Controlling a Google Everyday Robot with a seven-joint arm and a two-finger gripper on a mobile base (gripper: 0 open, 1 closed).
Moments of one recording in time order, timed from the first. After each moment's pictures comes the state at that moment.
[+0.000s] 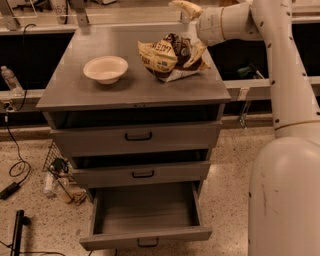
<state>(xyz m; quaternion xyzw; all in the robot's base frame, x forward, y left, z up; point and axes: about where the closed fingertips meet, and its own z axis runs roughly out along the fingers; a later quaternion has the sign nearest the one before) 0.791 -0.069 0.961 -0.77 0.25 -0.09 0.57</state>
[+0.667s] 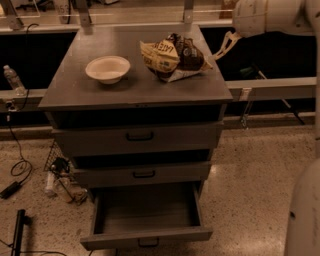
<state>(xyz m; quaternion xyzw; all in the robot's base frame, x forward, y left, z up) 0.730 -0.139 1.021 -0.75 0.25 -0.09 0.61</state>
